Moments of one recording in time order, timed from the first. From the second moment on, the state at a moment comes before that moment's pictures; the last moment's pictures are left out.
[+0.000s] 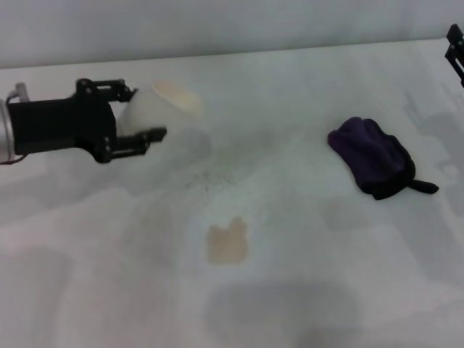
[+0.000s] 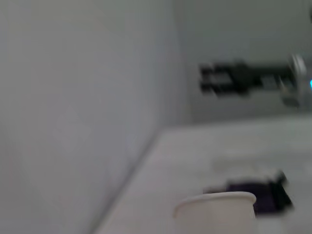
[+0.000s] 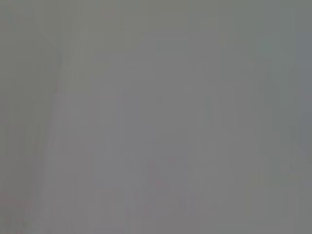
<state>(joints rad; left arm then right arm) -0.94 -2.07 2.85 -0.57 -0.27 1.64 -0.79 0.41 2.02 -0.58 -0.04 2.28 1.36 -2.95</state>
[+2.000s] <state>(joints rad) -0.30 -2.08 2.84 0.03 -0.65 1.29 -0.17 0.41 2.01 -0.62 -0.12 2.28 1.27 -2.95</state>
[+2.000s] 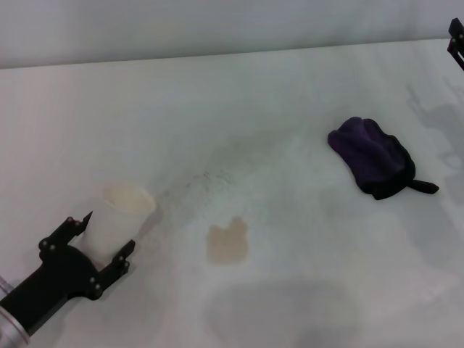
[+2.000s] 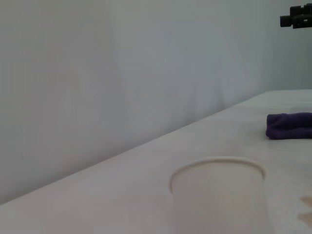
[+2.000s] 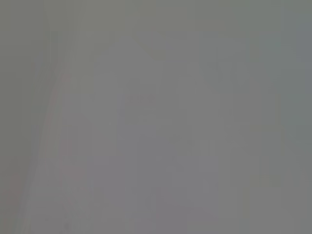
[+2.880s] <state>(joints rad) -0.22 -2.08 2.84 0.08 -0.70 1.31 -0.06 0.43 2.01 -0.62 -0.12 2.28 1.22 -2.95</state>
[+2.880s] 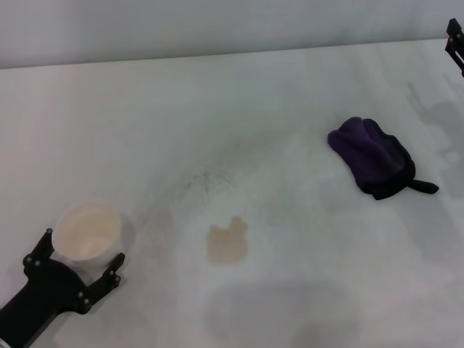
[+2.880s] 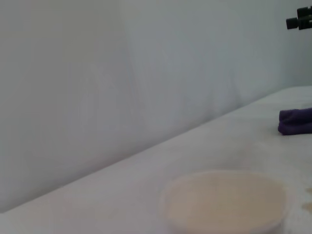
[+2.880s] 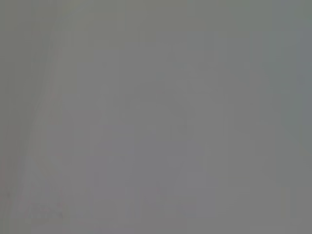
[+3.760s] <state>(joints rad) -0.13 -2.08 2.83 0.08 -0.74 1.41 -0.06 0.43 2.02 -0.62 -0.13 2.28 1.22 -2.96</state>
